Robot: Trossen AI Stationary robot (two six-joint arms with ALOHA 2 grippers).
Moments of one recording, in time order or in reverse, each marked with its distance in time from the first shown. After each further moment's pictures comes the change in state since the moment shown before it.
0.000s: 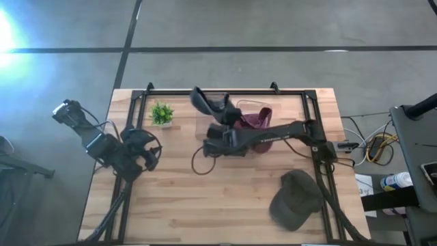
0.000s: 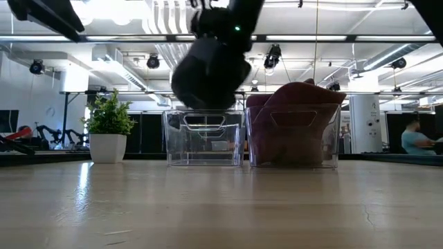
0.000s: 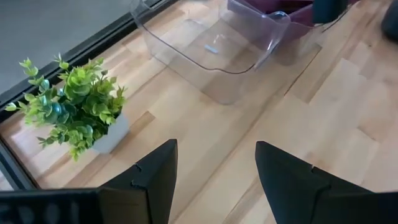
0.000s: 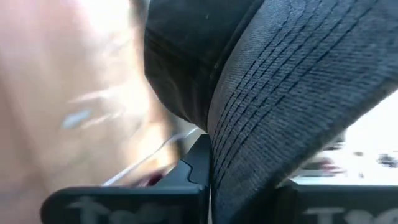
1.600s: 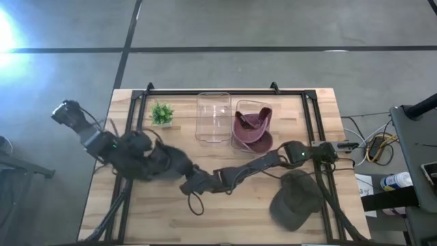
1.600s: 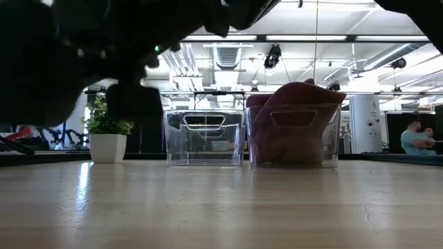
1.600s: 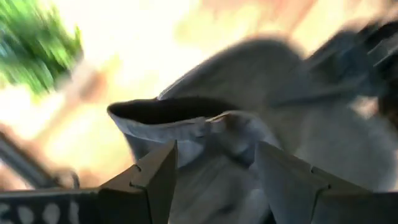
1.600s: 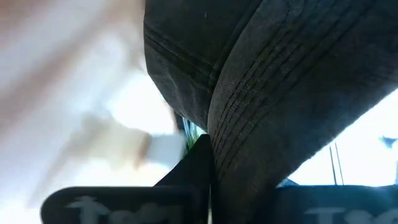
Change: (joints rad) left arm 0.026 0.005 0.042 0.000 0.299 0.049; right arm 0.195 0.327 0.014 1.269 -0.331 -1.401
